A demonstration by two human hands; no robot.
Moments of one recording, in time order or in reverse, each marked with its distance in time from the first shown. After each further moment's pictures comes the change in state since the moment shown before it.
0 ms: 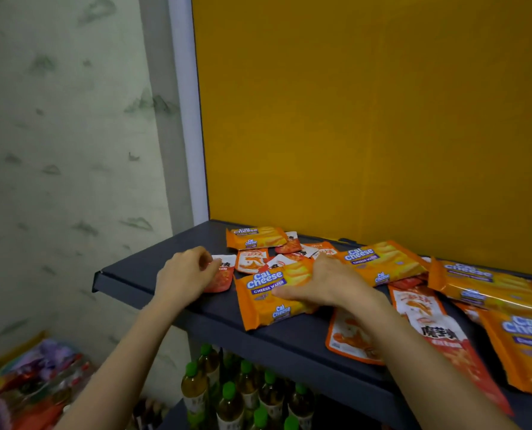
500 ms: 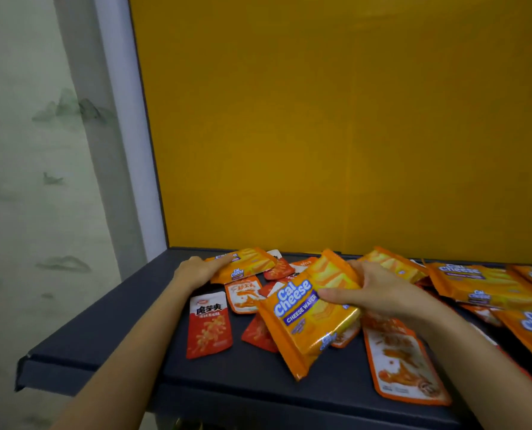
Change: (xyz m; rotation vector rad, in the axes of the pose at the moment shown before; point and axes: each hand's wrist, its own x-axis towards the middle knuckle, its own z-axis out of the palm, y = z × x) left_hand 0.144 0.005 0.053 -0.206 -0.508 -0.103; right_hand 0.012 0.017 -0.012 0.770 0.078 0.003
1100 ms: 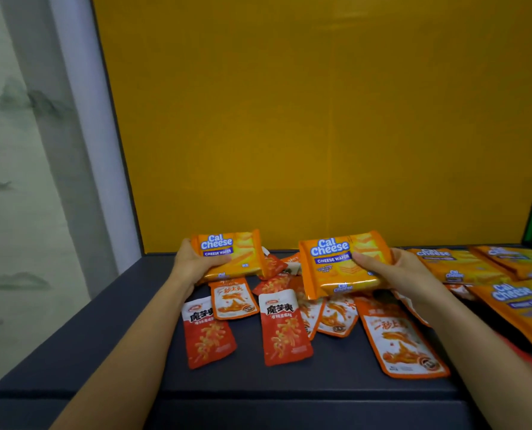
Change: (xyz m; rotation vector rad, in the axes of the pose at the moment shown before) left_hand 0.017 0.006 0.011 -0.661 0.037 0.220; right_hand -0.002 0.028 -0.015 0.295 0.495 0.090
